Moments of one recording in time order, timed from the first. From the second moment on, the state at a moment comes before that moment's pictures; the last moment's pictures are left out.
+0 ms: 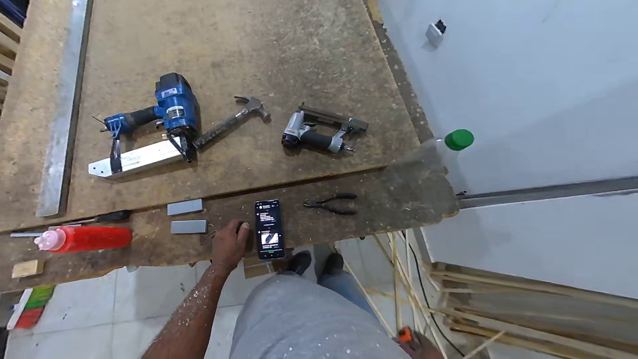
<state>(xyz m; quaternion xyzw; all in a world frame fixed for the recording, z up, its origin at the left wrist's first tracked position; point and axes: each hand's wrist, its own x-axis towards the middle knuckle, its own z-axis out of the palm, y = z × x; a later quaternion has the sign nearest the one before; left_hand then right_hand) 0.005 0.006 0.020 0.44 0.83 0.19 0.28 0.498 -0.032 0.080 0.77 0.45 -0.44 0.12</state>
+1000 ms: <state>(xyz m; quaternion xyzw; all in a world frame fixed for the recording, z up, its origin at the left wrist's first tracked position) 0.156 -0.017 0.109 0.06 0.90 0.19 0.40 0.374 0.142 0.120 0.35 0.86 -0.38 -0.02</state>
